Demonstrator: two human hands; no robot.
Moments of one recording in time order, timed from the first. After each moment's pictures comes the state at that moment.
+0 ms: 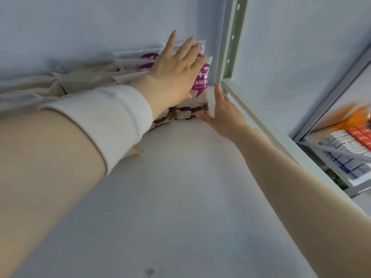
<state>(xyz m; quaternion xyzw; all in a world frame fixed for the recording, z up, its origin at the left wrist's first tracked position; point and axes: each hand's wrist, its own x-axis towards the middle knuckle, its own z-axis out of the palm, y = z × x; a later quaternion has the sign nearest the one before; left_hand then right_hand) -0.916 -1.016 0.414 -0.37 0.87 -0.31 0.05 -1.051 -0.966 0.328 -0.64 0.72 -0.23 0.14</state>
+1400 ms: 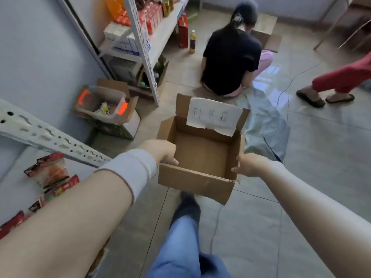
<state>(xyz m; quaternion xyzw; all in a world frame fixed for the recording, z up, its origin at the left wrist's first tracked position) -1.211 -0.454 0.134 -0.03 0.89 0.00 0.45 -1.262 -0.202 0.118 -0.15 0.89 0.08 0.42</state>
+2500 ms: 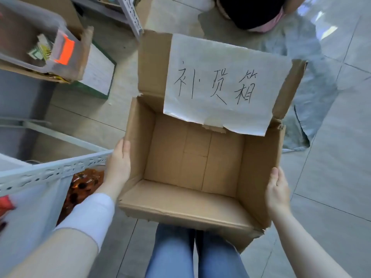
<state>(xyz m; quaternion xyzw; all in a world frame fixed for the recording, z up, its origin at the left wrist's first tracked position) -1.237 -0.510 -0.156 -0.45 0.81 0.36 0.11 -1.320 -0.161 -0.149 0.26 0.88 -0.34 0.21</state>
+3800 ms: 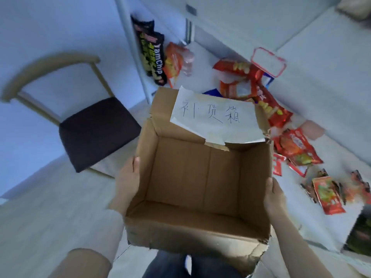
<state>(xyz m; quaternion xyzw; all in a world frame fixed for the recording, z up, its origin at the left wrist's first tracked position) -0.441 -0.203 0.121 -0.92 0.08 0.18 -0.33 -0.700 -0.441 0.135 -0.66 0.65 -0.05 0.38</state>
